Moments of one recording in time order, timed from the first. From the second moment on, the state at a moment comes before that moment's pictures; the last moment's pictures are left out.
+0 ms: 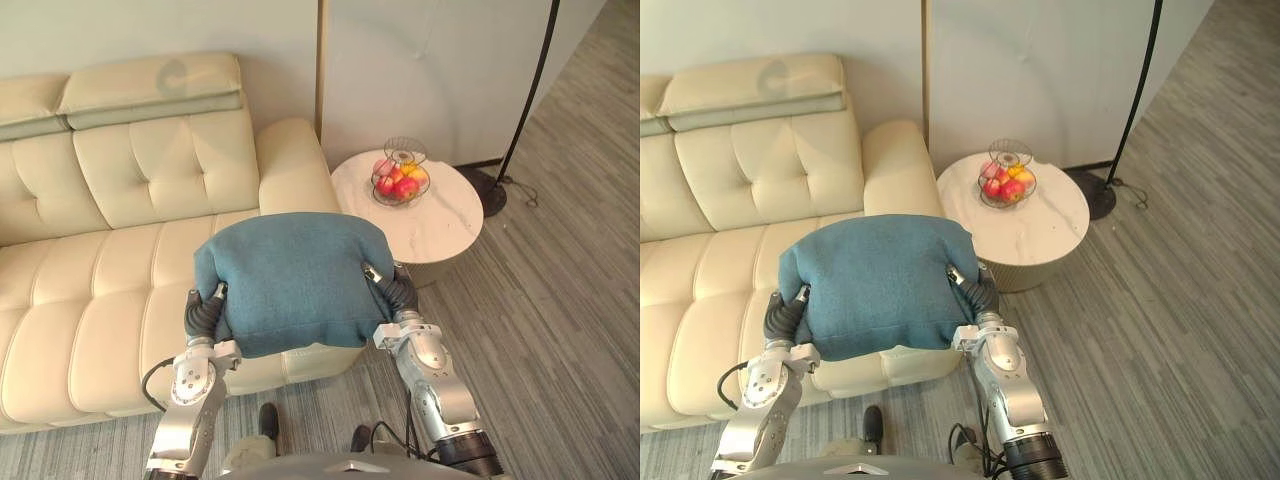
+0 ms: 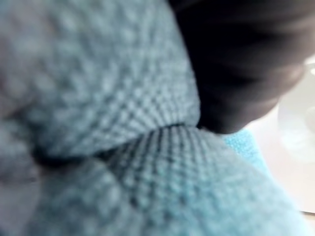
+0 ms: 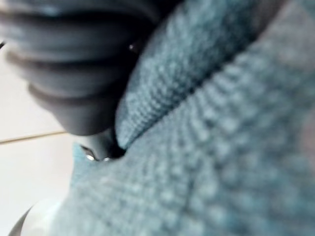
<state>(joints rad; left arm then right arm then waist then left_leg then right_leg) 0.24 0.07 -0.12 -0.15 -0.26 0.03 0.32 0.04 -0.11 0.16 -0.07 0.24 0.02 -0.10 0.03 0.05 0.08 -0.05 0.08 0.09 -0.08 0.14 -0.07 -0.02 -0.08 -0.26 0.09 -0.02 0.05</state>
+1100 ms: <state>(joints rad) 0.22 0.06 -0.08 -0.17 -0.31 0.00 0.31 -0.08 -0.05 0.11 0.08 0.24 -0.02 -0.11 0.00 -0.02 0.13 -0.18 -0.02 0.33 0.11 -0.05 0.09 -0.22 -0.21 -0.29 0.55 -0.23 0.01</state>
